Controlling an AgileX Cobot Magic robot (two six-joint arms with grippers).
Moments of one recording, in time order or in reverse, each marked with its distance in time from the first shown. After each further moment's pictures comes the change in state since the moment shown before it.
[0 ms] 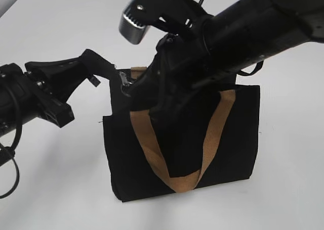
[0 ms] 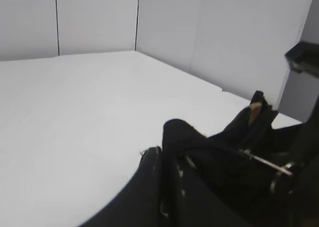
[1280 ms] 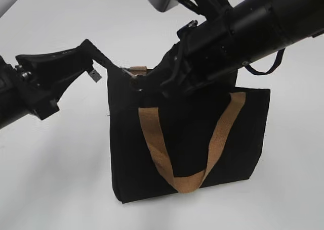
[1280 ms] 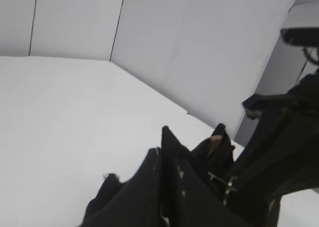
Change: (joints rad) left arm -0.011 -0.104 0.003 0.064 0.019 -0.233; right arm -0.116 -0.016 -0.001 0.103 0.128 0.110
